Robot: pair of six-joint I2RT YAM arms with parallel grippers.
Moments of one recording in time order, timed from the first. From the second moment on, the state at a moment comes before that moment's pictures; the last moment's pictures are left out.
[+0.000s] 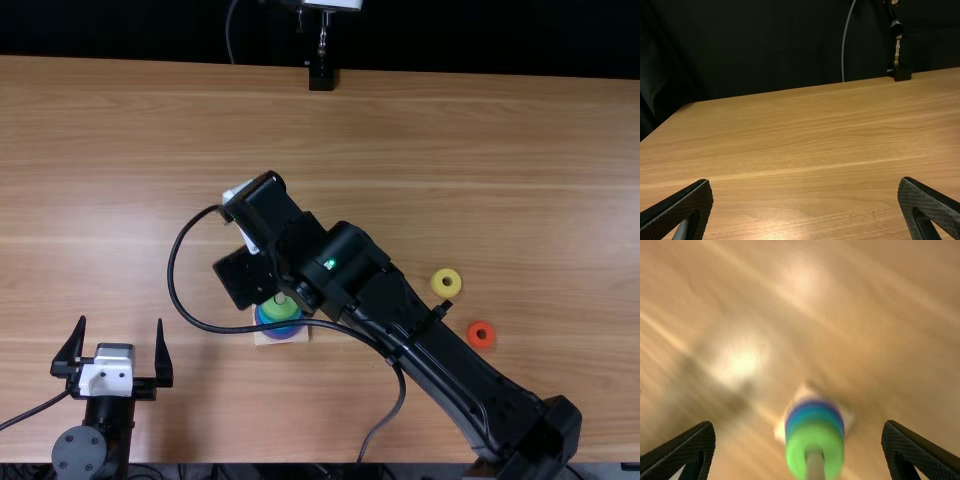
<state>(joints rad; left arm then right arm) -0.10 0.01 0.02 -0.07 -0.12 0.10 0.79 1.89 1.89 -0.97 -0.01 0.14</state>
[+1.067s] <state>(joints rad) -0.10 0.01 0.02 -0.07 -0.12 0.10 0.19 1.72 1.17 -0.38 -0.01 0.00</state>
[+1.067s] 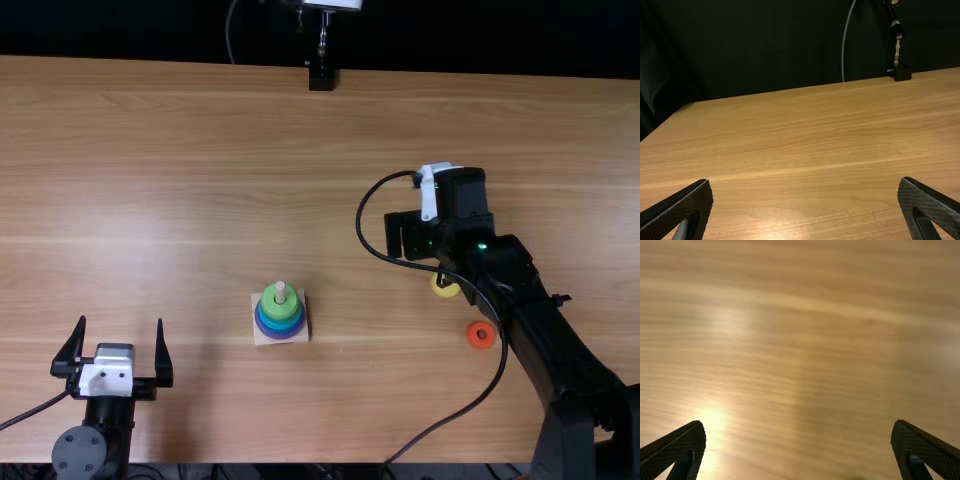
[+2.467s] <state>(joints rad) -0.10 0.01 0.02 -0.07 -0.12 0.10 0.09 1.72 1.09 -0.57 -0.03 -0.10</state>
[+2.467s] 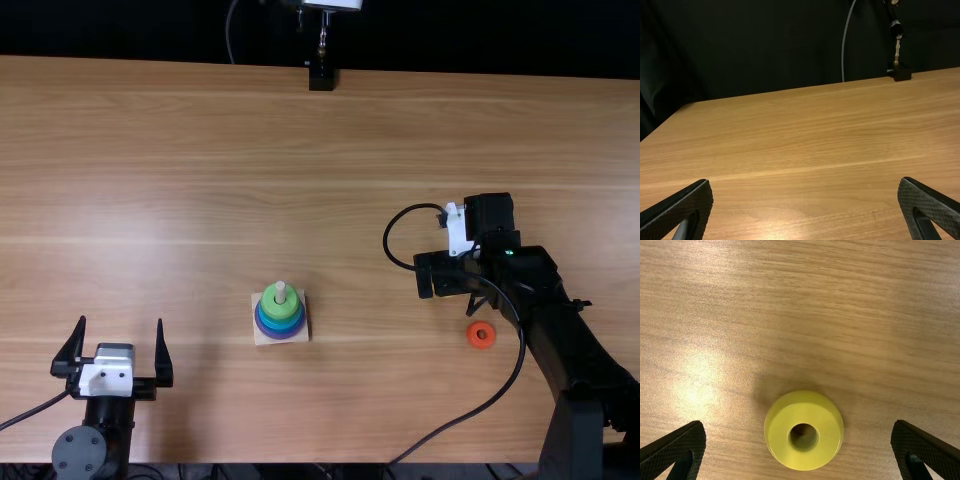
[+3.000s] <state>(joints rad) -0.10 0.01 0.02 -0.07 -0.12 0.10 0.09 1.72 1.09 -0.57 -0.03 -0.10</state>
